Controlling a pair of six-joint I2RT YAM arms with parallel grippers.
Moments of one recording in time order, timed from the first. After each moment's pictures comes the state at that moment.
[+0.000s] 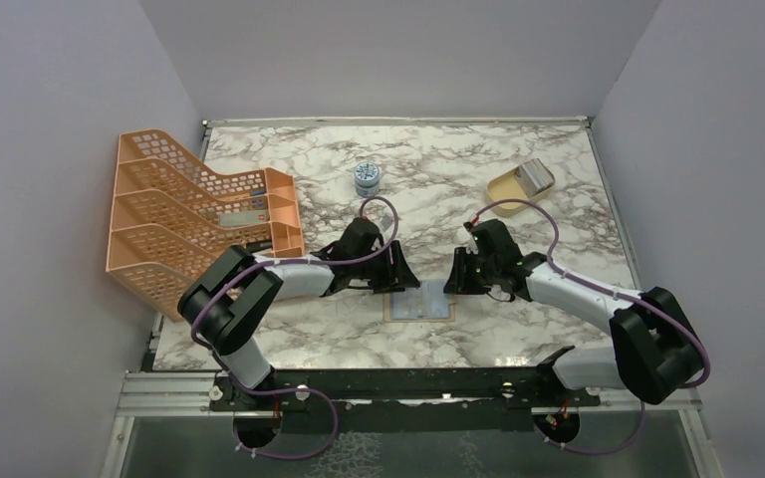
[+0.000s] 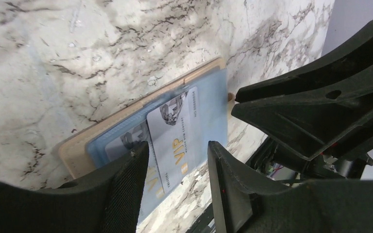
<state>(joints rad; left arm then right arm) -0.70 1.66 0.71 0.22 0.42 -0.91 0.54 1.32 0.62 -0.24 -0.18 0.52</state>
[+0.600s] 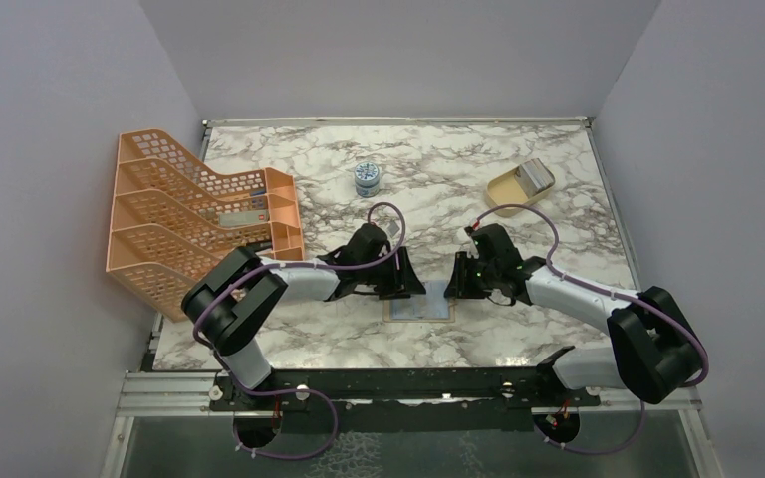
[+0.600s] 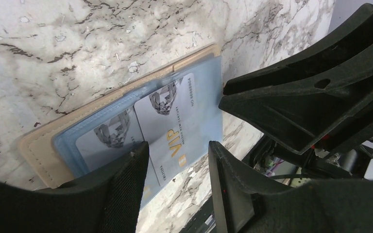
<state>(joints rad) -0.76 1.66 0.71 0.23 0.40 -0.94 0.54 1.32 0.57 -0.20 -0.19 0.54</state>
